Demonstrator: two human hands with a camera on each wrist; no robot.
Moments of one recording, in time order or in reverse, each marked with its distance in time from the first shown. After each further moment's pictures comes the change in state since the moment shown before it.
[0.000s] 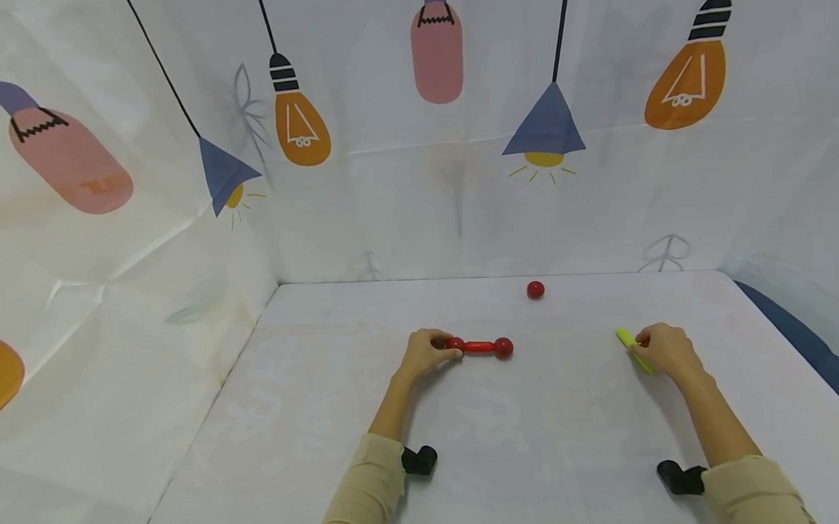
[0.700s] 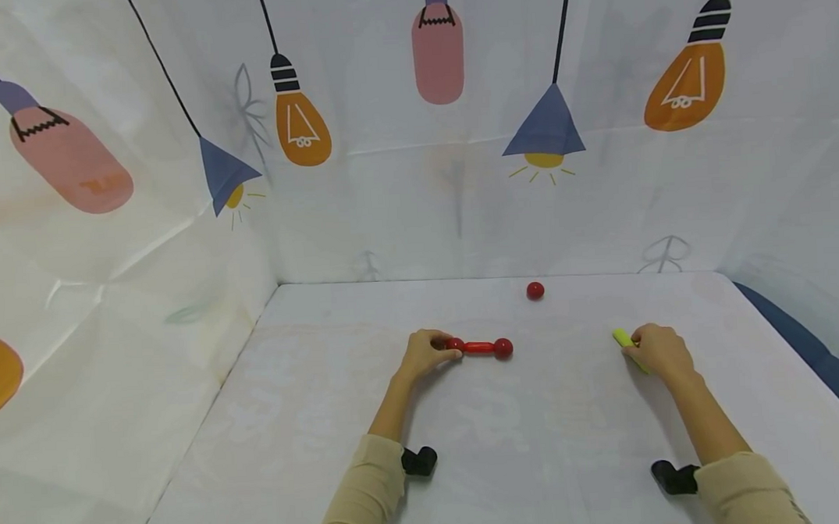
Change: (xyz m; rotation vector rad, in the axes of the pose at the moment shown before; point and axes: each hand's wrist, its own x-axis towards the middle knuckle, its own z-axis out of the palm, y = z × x) left_hand -0.002 0.000 -0.001 -0.002 -0.006 0.012; right_hand 0.004 -0.009 0.007 -0.069 0.002 0.064
